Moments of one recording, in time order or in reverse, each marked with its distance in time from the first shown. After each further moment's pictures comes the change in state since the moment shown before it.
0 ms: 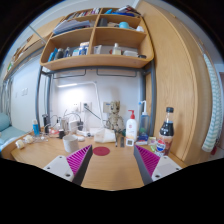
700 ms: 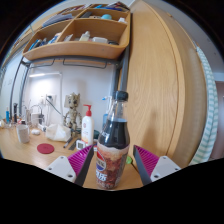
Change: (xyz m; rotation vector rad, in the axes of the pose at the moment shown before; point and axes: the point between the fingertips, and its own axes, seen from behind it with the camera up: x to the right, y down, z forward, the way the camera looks) arm 0.217 0.019 0.117 0.032 0.128 -0.089
